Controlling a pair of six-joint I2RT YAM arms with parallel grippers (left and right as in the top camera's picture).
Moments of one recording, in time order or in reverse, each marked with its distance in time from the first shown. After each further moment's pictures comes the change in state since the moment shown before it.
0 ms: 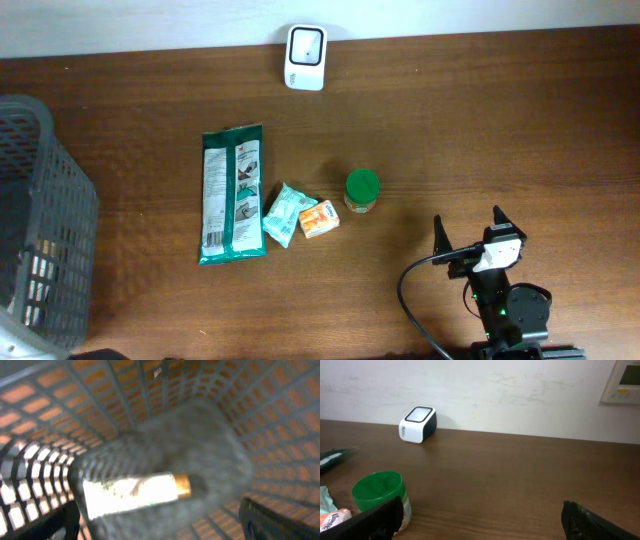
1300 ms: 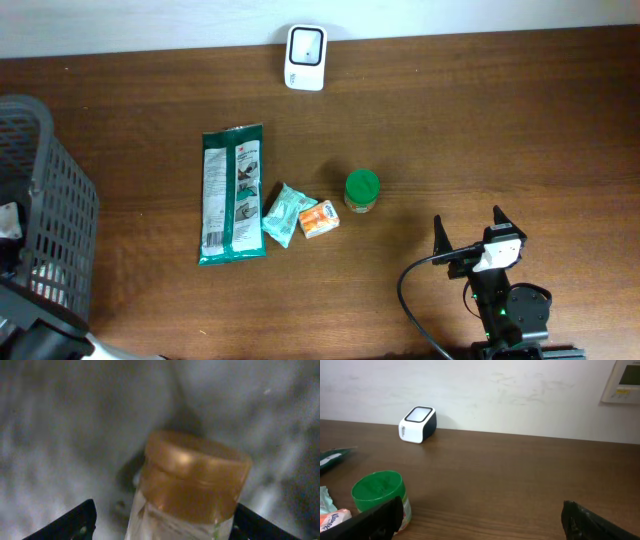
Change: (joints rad) left arm 0.061 0.370 -0.377 0.395 0.259 0.718; right arm 0.000 0.000 0.000 0.000 0.000 0.000
